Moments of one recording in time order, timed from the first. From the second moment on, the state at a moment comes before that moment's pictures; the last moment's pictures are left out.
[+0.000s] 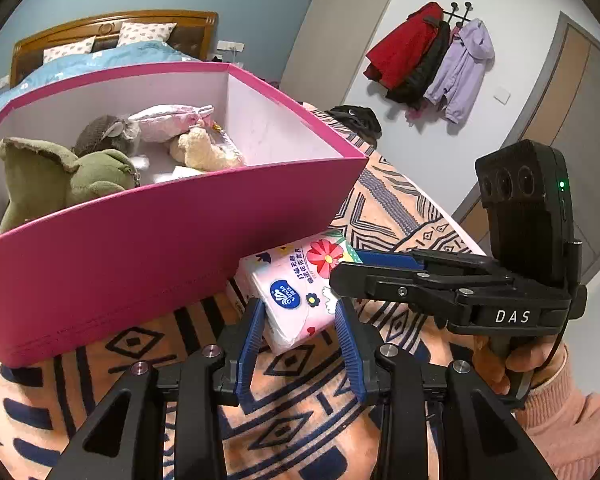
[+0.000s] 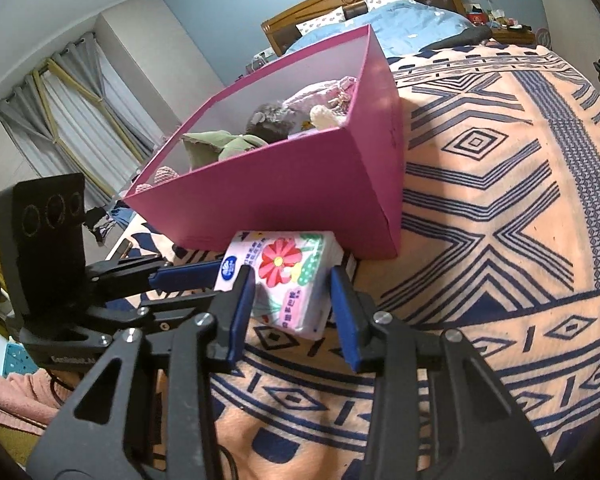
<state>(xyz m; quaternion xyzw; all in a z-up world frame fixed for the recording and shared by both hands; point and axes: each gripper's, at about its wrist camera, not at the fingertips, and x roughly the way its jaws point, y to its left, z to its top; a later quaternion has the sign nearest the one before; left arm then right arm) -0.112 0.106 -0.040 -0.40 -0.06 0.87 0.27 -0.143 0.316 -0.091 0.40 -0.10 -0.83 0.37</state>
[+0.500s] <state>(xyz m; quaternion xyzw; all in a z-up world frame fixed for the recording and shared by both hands) -0.101 0.111 -0.022 -0.38 -0.04 0.88 0.27 -0.135 0.317 -0.078 0.39 -0.09 -0.84 0.37</state>
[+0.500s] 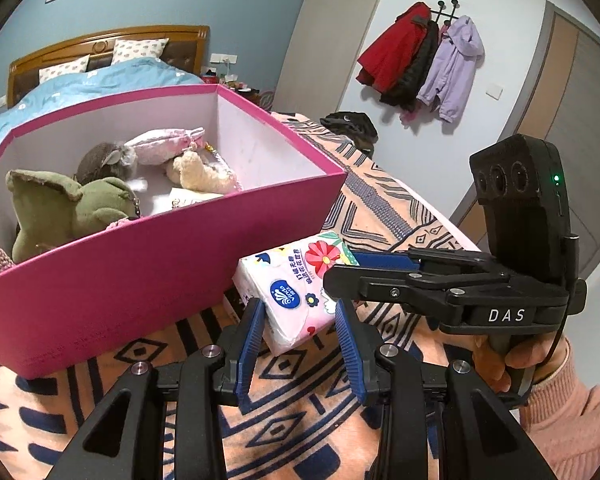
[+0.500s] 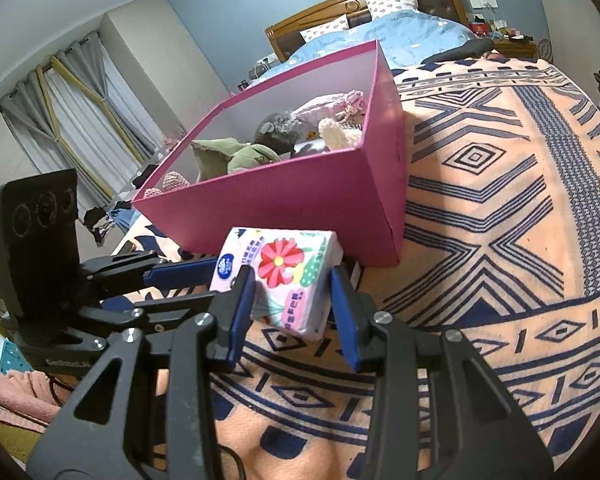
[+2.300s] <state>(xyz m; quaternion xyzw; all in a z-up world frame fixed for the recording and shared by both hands) -0.091 0.110 0.007 -0.34 -0.02 0.90 0.27 -0.123 0.320 -0.043 0.35 -0.08 -0.85 0.39</state>
